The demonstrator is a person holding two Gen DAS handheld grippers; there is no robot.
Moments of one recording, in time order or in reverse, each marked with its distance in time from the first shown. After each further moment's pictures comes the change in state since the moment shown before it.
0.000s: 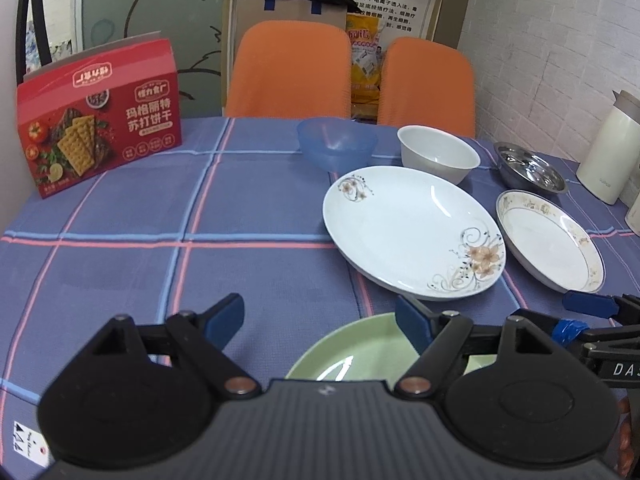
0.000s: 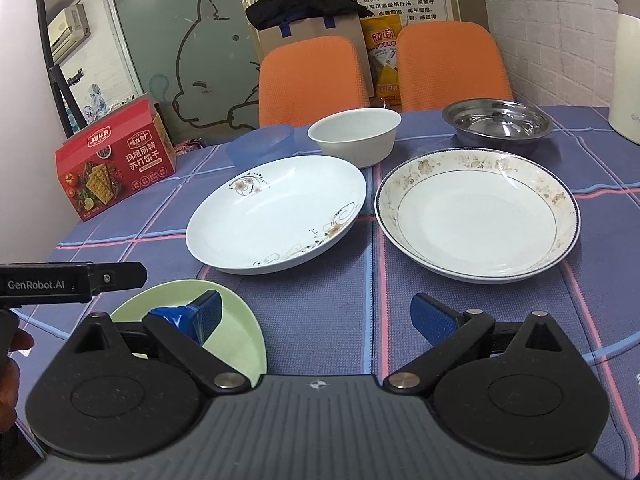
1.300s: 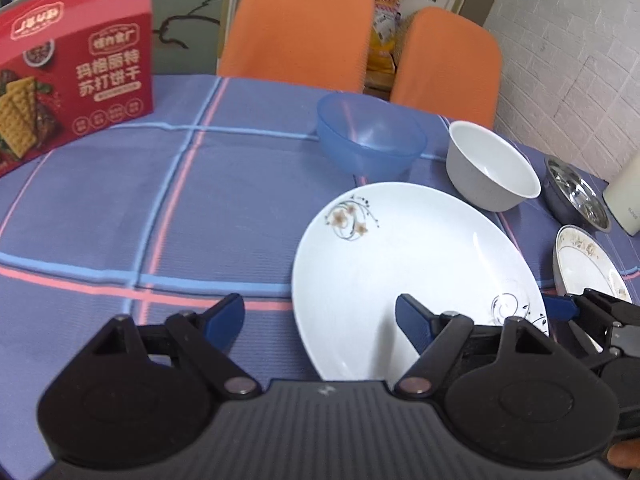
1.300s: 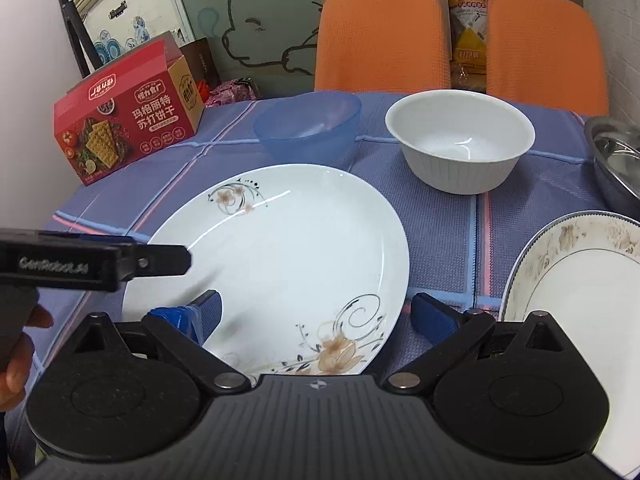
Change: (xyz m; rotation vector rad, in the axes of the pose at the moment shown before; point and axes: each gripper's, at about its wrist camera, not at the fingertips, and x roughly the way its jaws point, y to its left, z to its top) left arm 0.105 0.028 0.050 -0.086 0.142 -0.061; right arm 0.114 0.014 0.063 -0.157 0.182 0.134
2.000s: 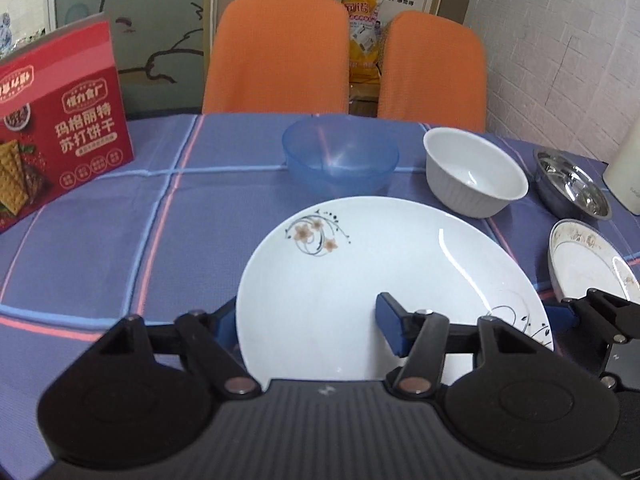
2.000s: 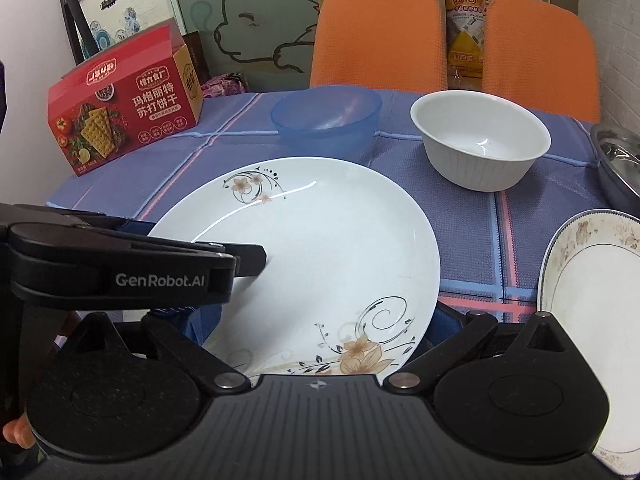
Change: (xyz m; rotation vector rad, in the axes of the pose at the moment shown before) left arm -0.008 -0.027 0.010 0.099 -0.065 0.029; right arm 0.006 0.031 0.000 -0.003 -0.013 -0.057
